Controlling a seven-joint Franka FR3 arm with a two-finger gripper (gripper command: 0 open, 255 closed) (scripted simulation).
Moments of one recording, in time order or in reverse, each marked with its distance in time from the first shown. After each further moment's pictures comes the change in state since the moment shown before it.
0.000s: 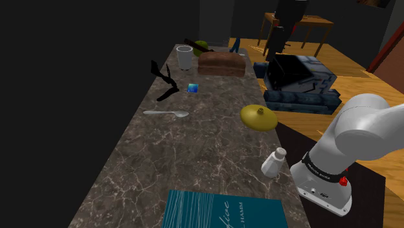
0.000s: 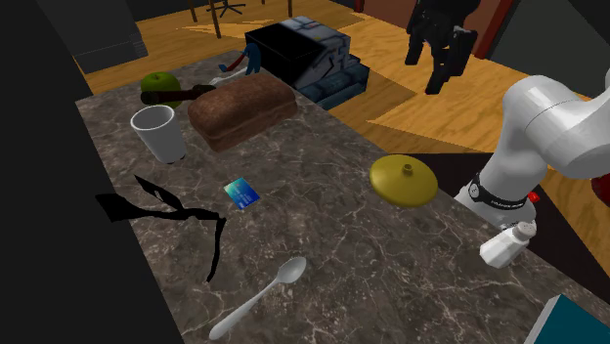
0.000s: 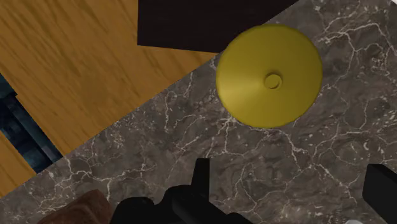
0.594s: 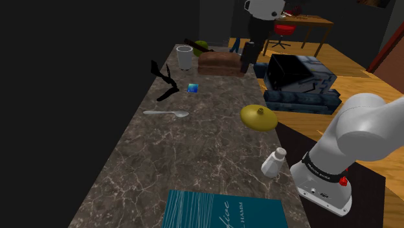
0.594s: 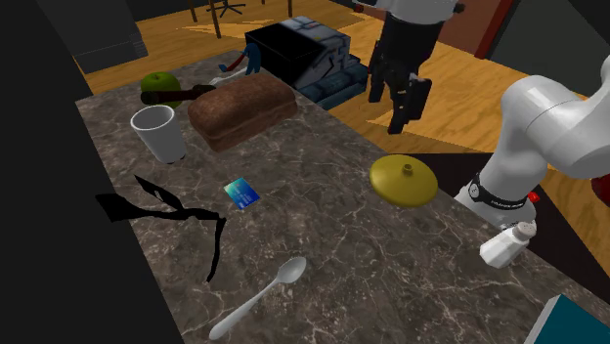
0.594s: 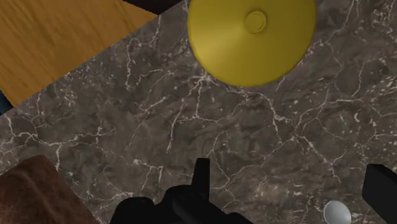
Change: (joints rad) arm 0.051 0.162 0.026 -0.035 0.055 0.228 -0.009
